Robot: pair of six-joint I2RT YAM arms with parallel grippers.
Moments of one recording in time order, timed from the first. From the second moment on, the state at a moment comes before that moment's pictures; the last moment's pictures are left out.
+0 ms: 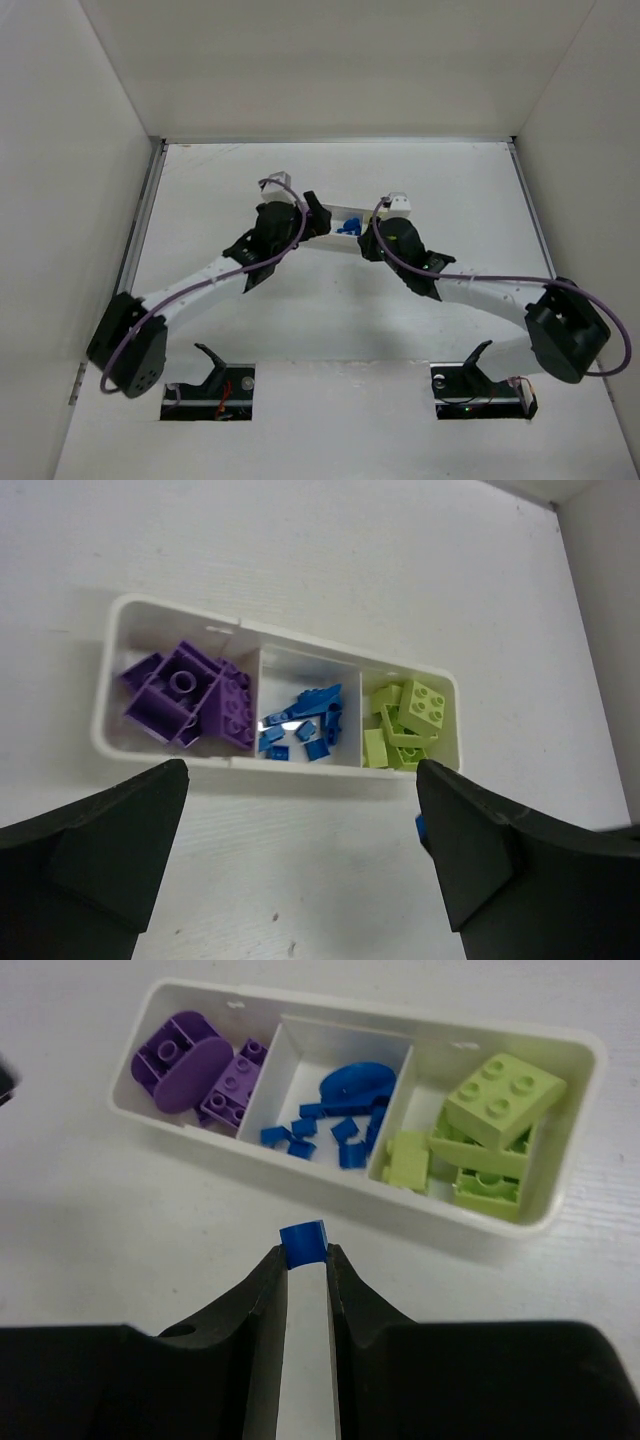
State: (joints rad) left arm -0.68 1.39 0.86 0.14 -0.26 -0.66; right arm 0.75 1.32 0.69 0.16 0.33 0.53
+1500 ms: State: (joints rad) left arm -0.49 0.73 0.34 -0.22 -0.30 -0.77; right arm 0.76 0.73 0.49 -0.20 0.75 0.71
